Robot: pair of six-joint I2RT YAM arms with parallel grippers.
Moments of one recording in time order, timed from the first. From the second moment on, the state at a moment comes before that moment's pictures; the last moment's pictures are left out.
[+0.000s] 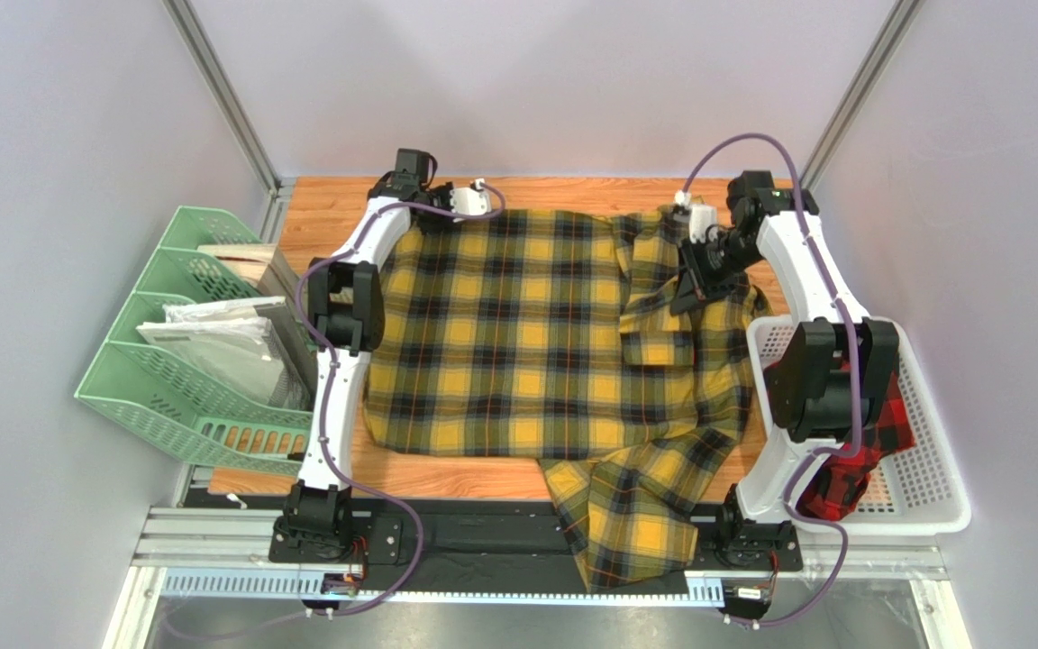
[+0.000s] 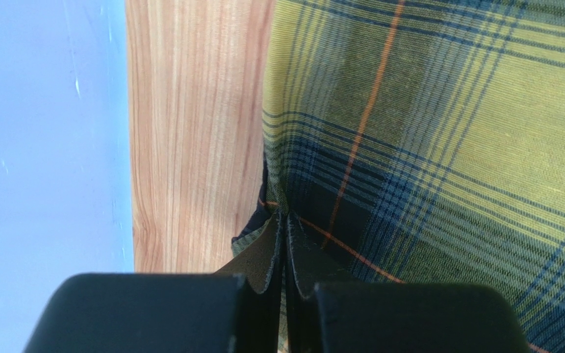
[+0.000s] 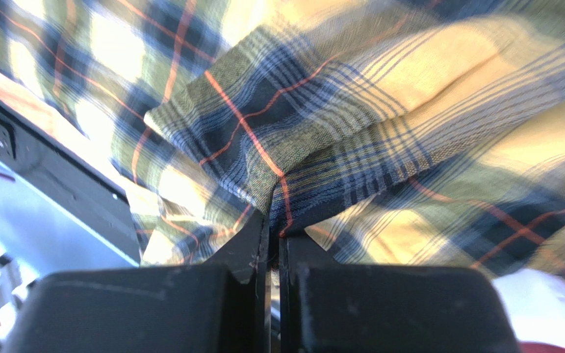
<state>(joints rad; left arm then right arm) -0.16 2.66 2.40 -0.60 0.35 1.26 -0.01 1.80 1.63 -1.23 -0.51 -0.31</state>
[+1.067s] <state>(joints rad) -0.14 2.08 1.76 -0.38 0.39 1.30 -0.05 1.25 1.70 -1.30 -0.62 -0.11</state>
